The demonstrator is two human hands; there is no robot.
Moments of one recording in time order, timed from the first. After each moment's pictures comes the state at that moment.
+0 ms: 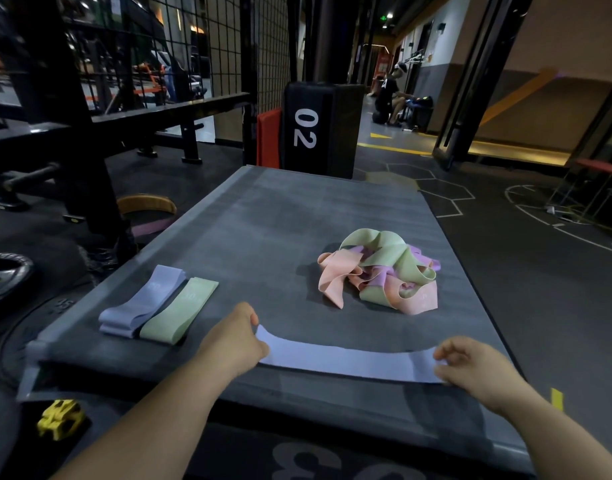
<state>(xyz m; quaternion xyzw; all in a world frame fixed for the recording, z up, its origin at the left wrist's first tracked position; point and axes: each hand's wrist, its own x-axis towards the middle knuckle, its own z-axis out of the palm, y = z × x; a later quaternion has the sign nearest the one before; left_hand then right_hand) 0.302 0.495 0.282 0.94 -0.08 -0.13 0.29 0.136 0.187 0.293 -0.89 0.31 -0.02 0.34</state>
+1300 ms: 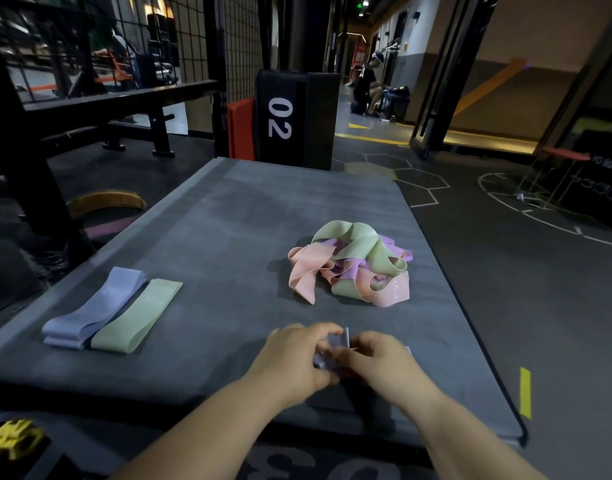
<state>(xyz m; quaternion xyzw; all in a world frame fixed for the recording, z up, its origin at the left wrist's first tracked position) 0.250 0.405 0.284 0.87 -0.38 -0.08 0.30 0.170 0.262 0.291 -0.85 0.23 -0.02 0.47</state>
